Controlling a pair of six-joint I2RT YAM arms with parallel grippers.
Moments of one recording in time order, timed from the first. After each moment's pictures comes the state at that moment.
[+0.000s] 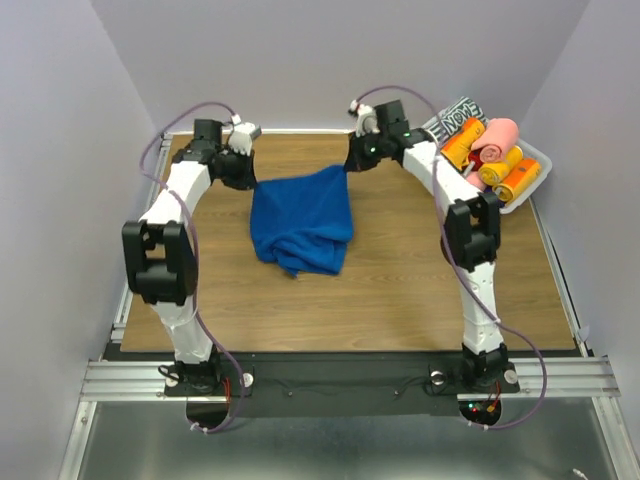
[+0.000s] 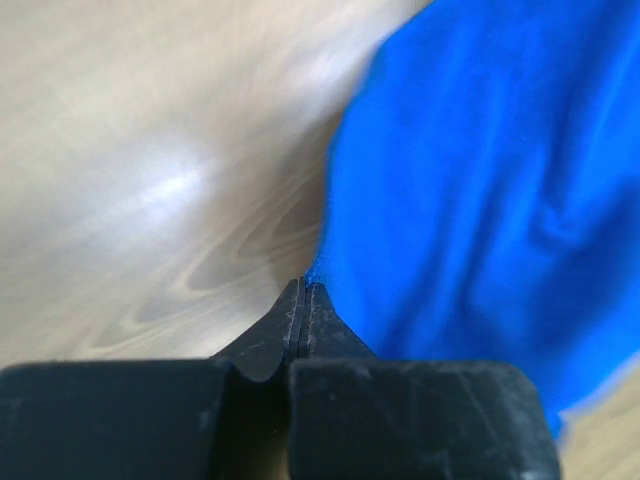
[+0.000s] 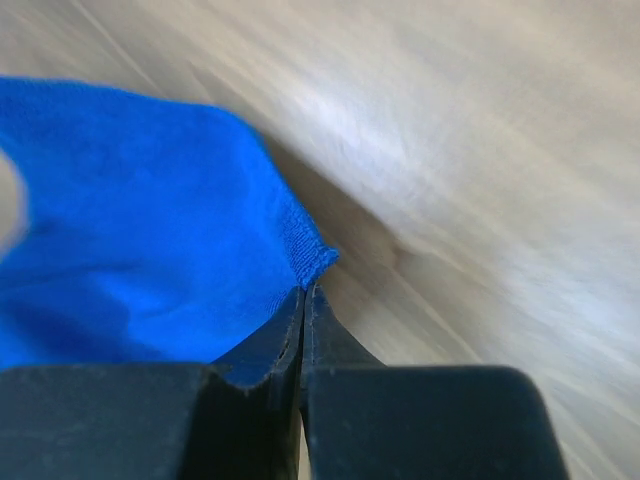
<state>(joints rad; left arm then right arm) -0.07 1.89 1.53 -0.59 0.45 0.22 0.37 2.36 2.16 -0.60 -0.49 0.02</state>
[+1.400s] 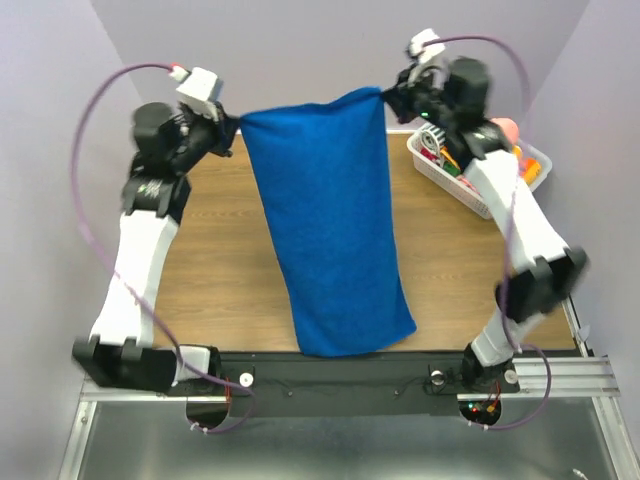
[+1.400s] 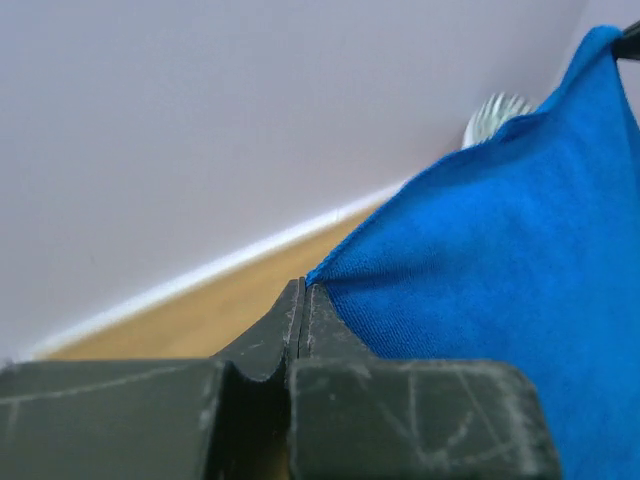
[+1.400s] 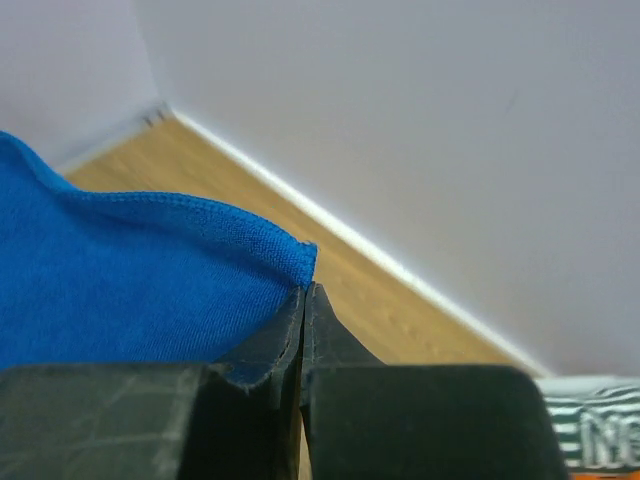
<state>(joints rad) -0.11 1.21 1.54 -0.27 0.42 0.02 0.31 1.60 1.90 -0.27 -0.35 -0.11</state>
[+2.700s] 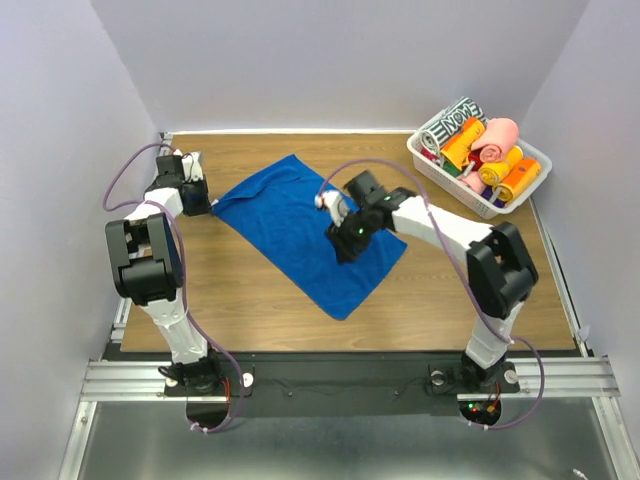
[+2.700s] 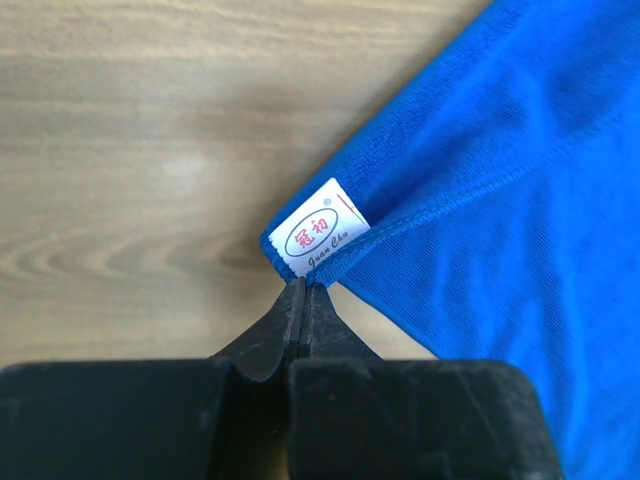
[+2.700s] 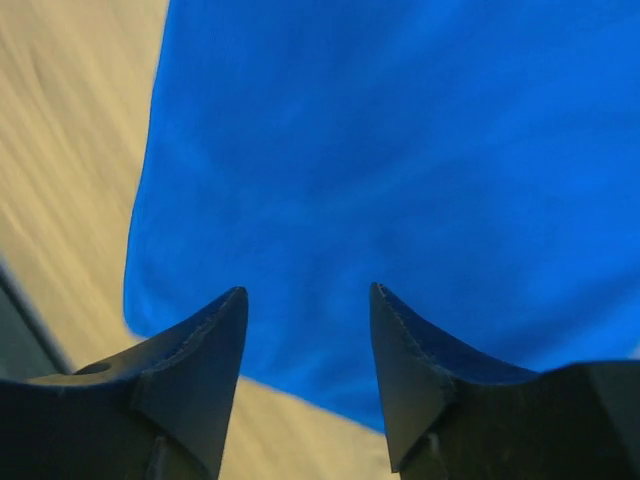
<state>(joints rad) 0.18 1.88 1.26 -0.28 0.25 0.00 0.60 1.79 1.43 -0.62 -0.42 -0.29</state>
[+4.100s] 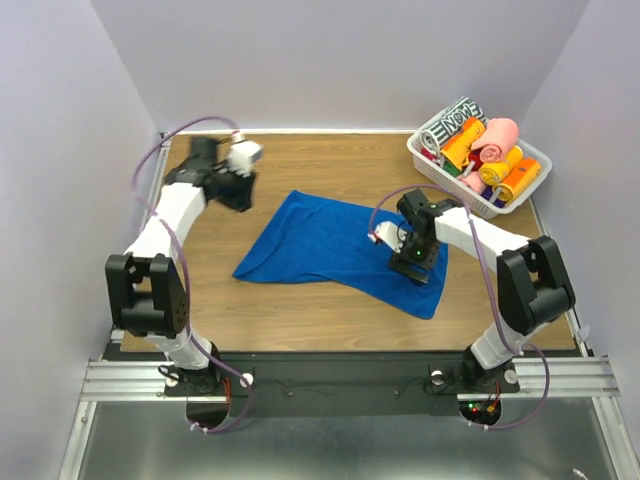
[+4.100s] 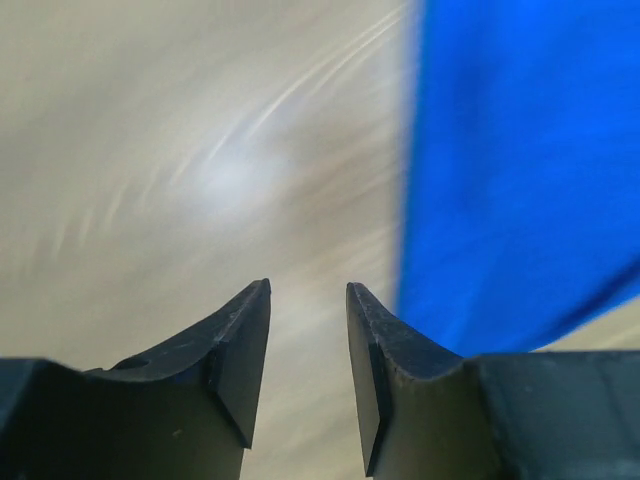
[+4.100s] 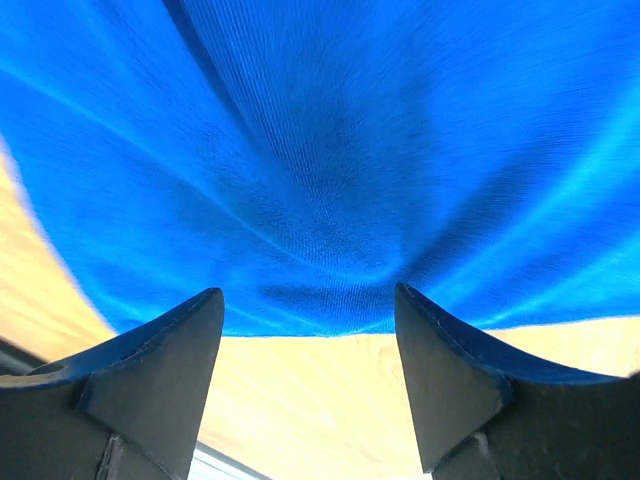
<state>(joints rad) 0.01 1.58 1.29 -0.64 0.33 0.38 0.41 1.66 1.07 -0.90 -0.06 -0.75</state>
